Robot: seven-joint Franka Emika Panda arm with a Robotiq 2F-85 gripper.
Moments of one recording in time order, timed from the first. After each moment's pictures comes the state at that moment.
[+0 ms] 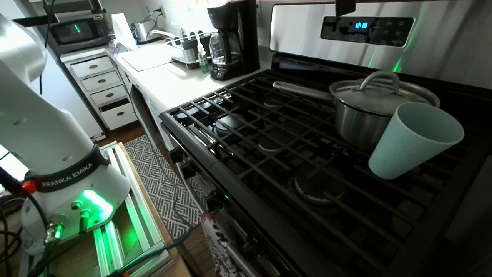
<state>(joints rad) -0.29 -0.25 -0.38 -2.20 0.05 2.20 0.21</state>
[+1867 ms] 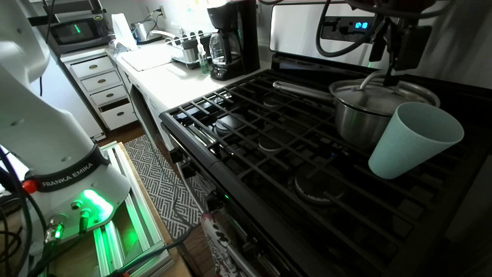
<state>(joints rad) -0.33 0.35 -0.31 -1.78 0.29 2.18 0.05</state>
